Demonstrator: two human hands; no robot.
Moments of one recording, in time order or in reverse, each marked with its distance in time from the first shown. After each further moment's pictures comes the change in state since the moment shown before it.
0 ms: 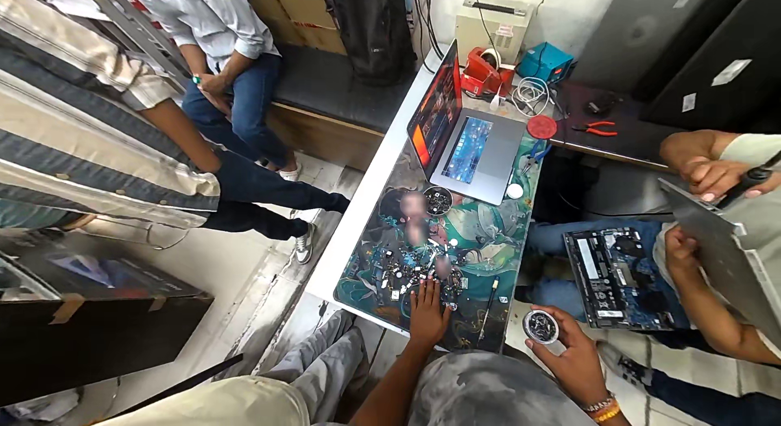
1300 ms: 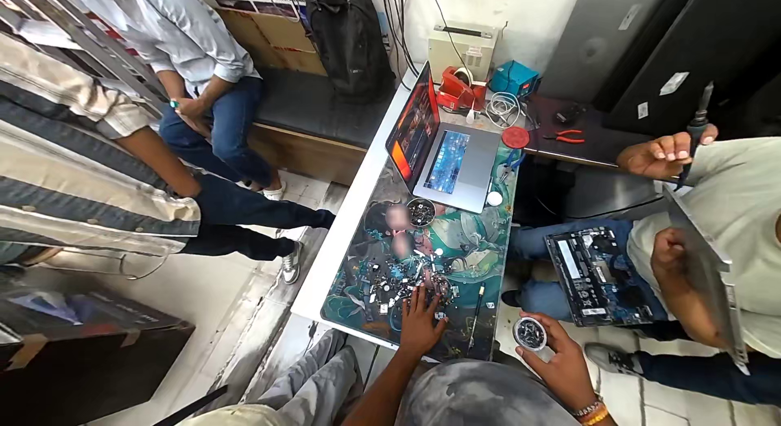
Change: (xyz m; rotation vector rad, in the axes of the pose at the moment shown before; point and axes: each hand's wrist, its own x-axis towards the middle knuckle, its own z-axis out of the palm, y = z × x) left_hand 0.008 0.003 -0.019 0.000 -0.084 0.077; right_hand -0.009 0.004 -0.008 0.003 0.020 -0.014
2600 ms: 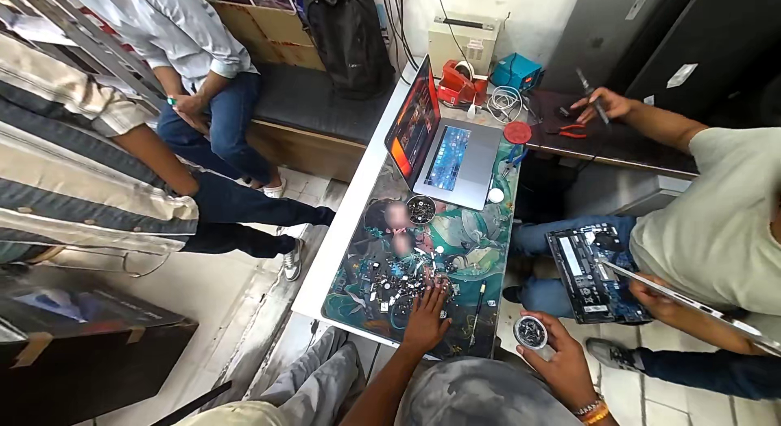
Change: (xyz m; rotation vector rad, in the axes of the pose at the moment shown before) left_hand 0.003 0.008 -0.008 -0.018 -0.151 0.137; right_hand 0.000 0.001 0.001 0.003 -0.001 0.032
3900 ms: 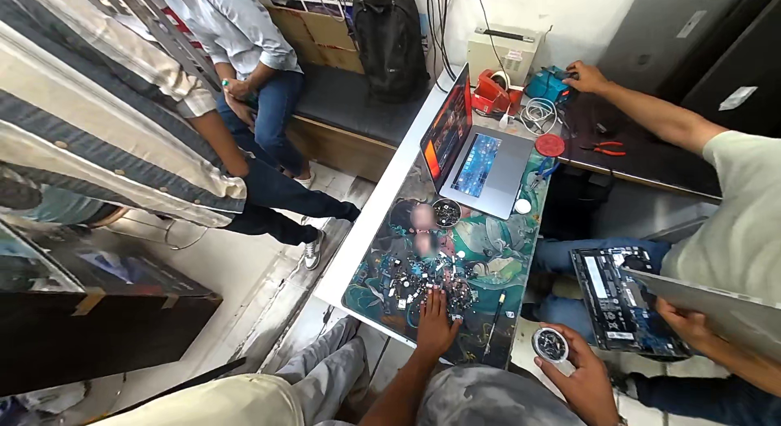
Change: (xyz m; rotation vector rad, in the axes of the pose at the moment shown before) left_hand -0.002 -0.009 0.029 -0.051 0.218 -0.225; right_hand 0.005 0.001 0.003 0.014 -0.034 -0.037
